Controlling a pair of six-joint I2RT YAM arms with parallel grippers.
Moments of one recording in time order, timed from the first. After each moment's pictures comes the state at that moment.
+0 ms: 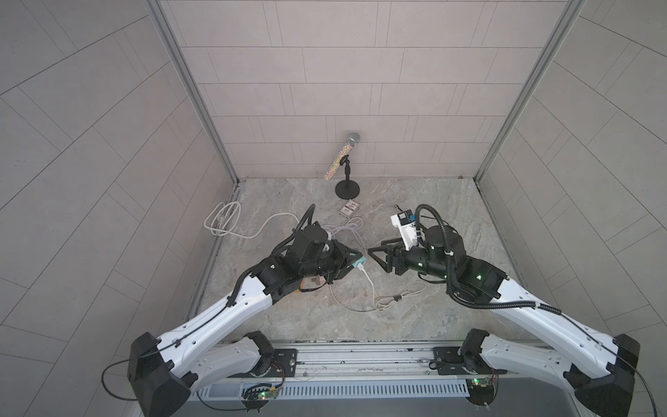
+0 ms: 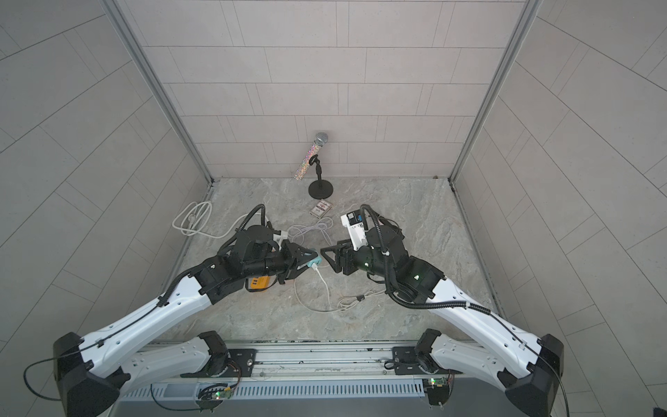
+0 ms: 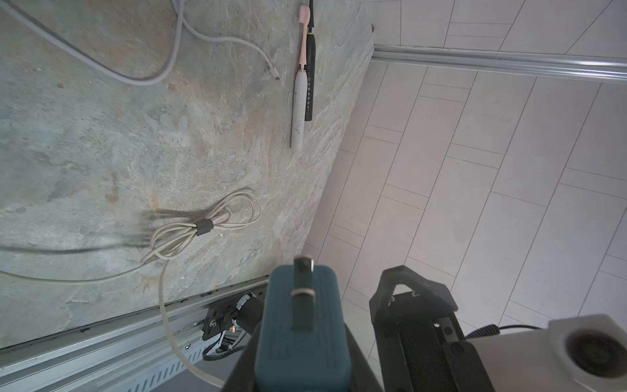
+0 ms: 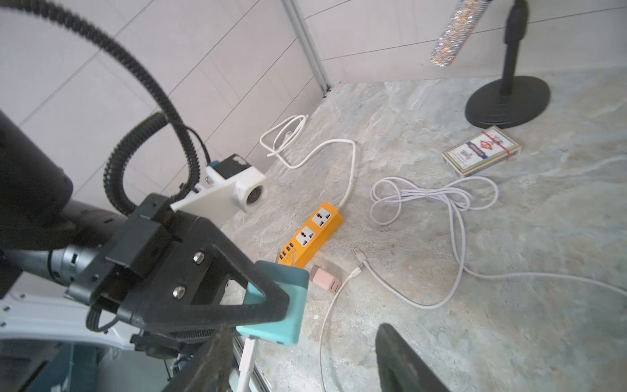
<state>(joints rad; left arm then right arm) -0.76 1.05 0.92 -0.40 0.32 -1.53 0.76 0.97 0.94 -0.34 -0.15 0.52</state>
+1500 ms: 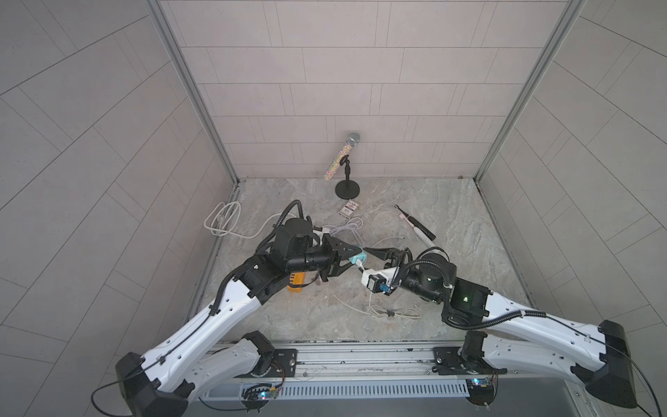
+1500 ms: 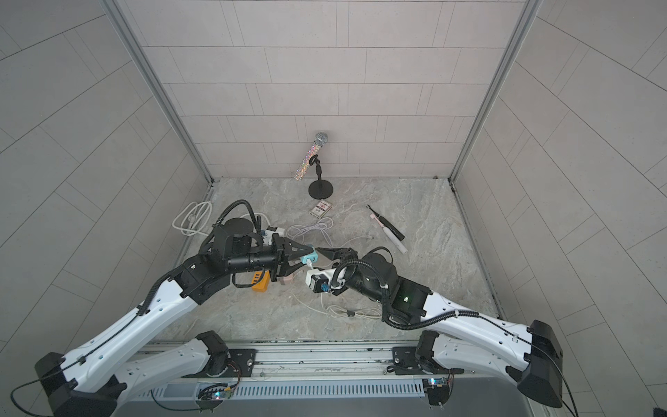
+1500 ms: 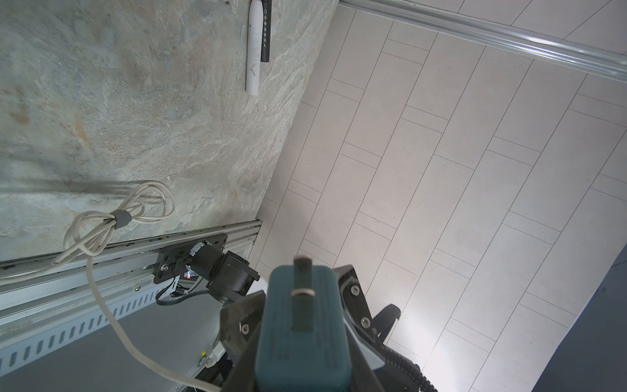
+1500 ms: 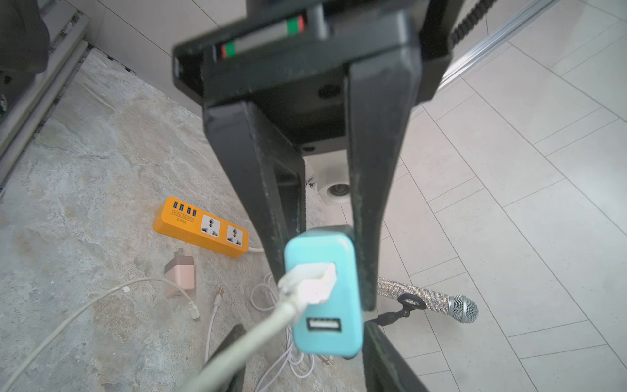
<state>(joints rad) -0.69 0.98 0.98 -0.42 0.54 -1.64 1.02 0.92 0.72 0.06 0.03 -0.85</state>
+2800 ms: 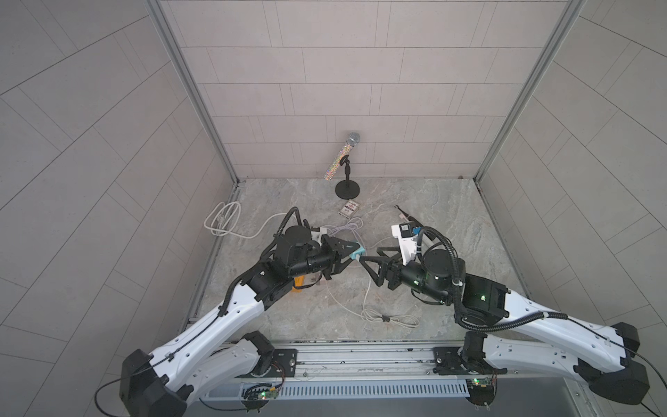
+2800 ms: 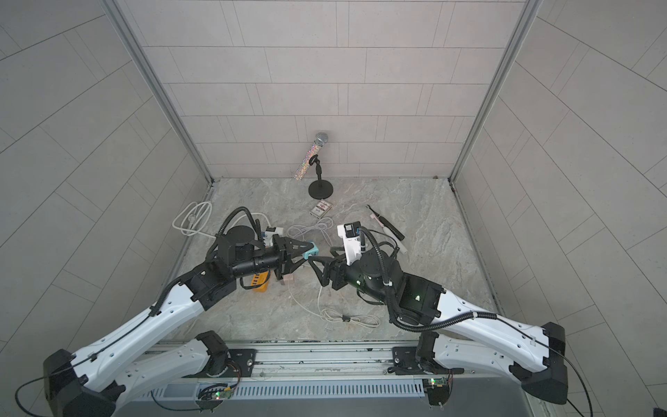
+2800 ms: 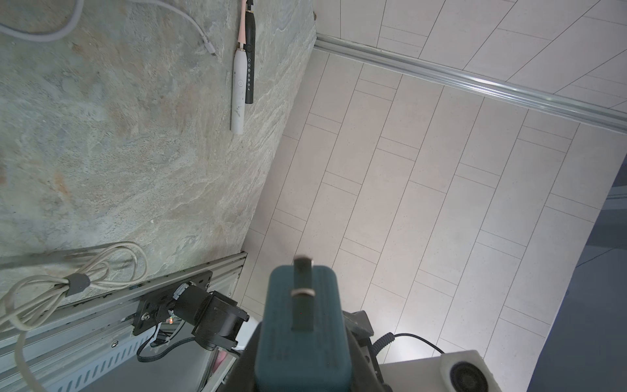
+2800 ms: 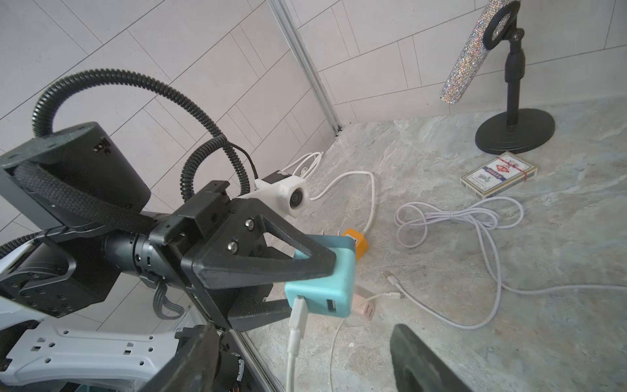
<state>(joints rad) -0.68 0.96 0.82 -0.17 0.44 -1.68 1.07 0.94 0.90 -0.20 0.19 0.64</state>
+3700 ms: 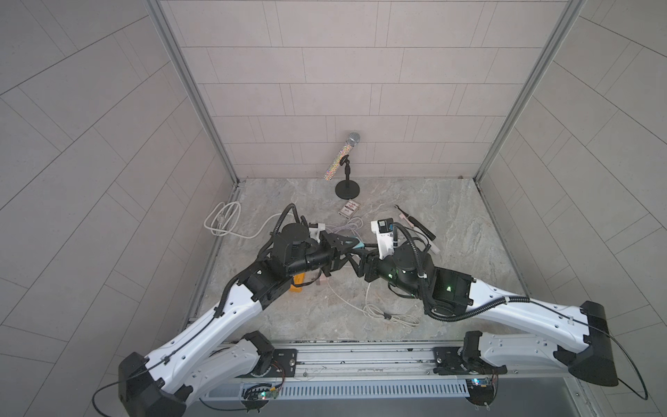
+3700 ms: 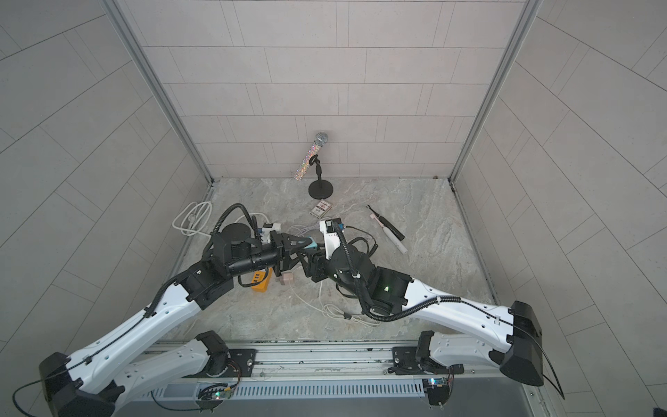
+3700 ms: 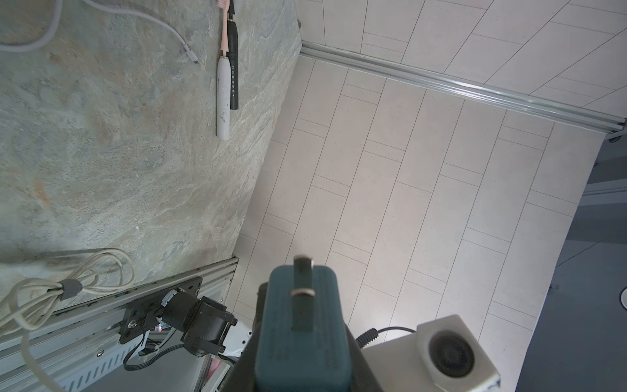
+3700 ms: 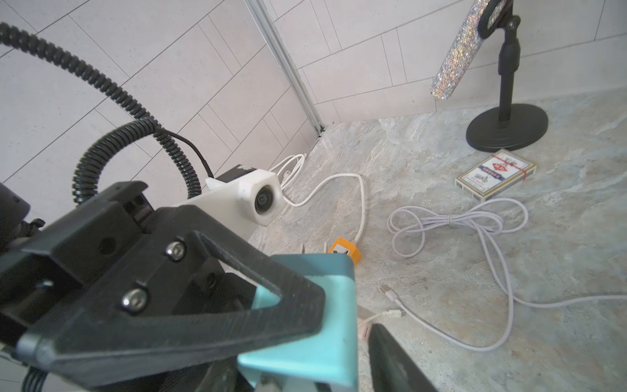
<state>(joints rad) -0.69 0.96 0.87 -0.19 0.42 -1.67 1.08 1.15 0.96 -0.09 0.28 0.65</state>
